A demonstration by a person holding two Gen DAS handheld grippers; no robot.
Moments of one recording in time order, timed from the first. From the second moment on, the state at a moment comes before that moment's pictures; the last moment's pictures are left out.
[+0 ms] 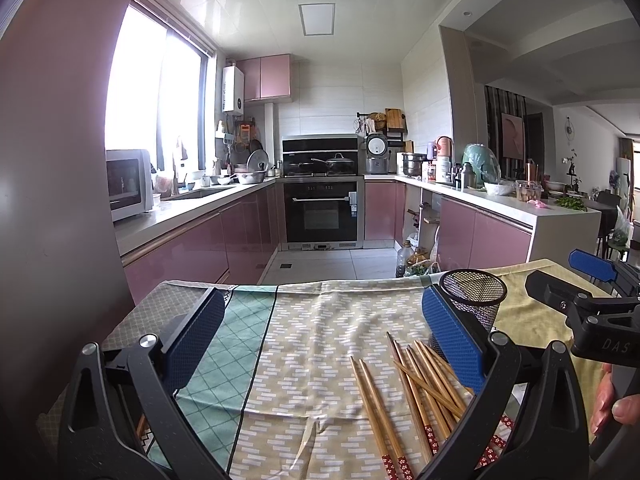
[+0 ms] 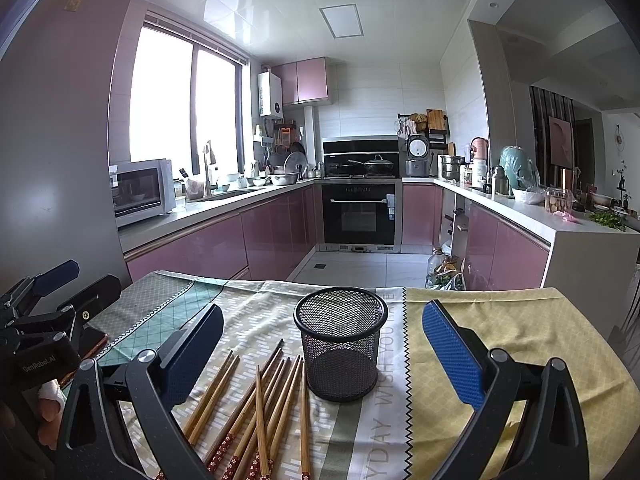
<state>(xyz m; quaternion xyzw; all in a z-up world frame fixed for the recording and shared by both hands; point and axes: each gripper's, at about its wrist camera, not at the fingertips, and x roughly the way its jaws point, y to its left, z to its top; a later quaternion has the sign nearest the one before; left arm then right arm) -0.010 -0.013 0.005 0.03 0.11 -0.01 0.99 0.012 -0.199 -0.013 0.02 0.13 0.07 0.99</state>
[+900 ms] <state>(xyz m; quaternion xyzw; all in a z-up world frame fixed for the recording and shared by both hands) 0.049 -0.007 -0.048 0.03 0.29 -0.09 0.95 0.045 -0.185 -0.067 -0.02 0.31 0.16 0.94</state>
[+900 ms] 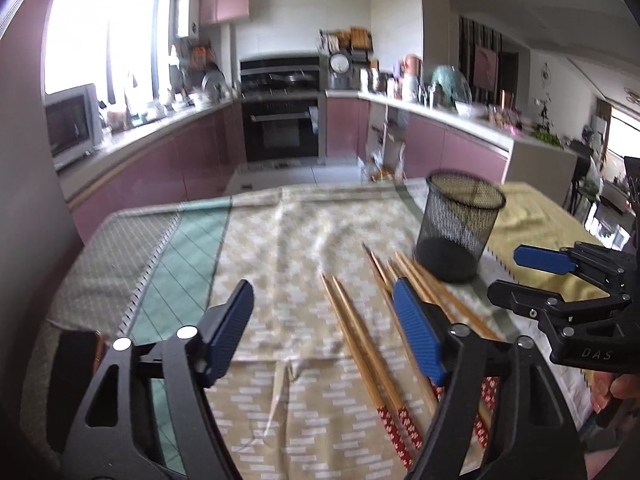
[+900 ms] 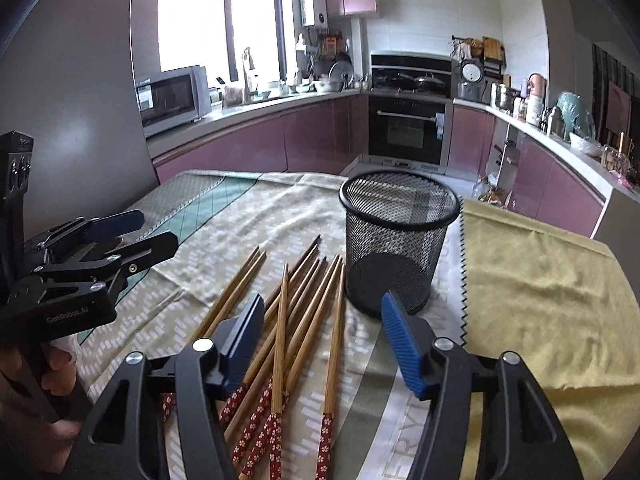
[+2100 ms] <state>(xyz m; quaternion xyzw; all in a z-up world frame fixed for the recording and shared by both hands) 0.109 -0.021 -0.105 0.00 0.43 -0.17 0.88 0.068 -0.185 -0.078 0.01 0.39 0.23 0.89</state>
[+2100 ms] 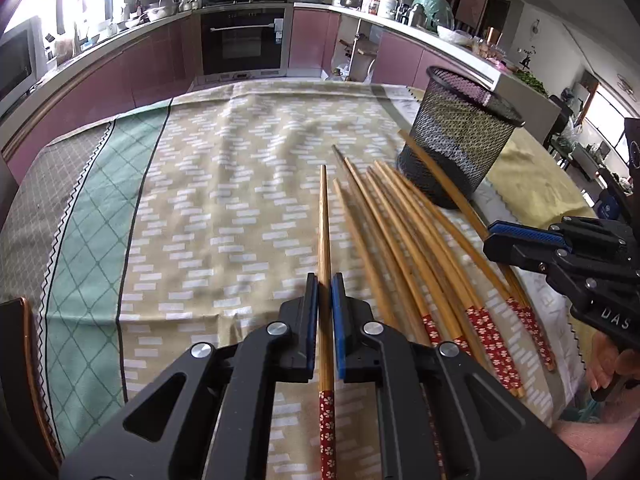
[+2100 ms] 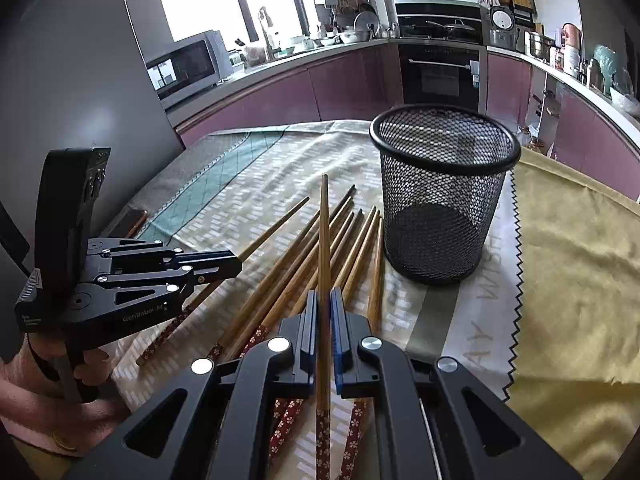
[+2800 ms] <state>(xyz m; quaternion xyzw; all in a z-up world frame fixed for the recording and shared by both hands) 0.096 -0.025 0.058 -0.05 0.27 -0.28 0.92 0.075 -0.238 0.034 0.04 0.23 0.25 0.94</state>
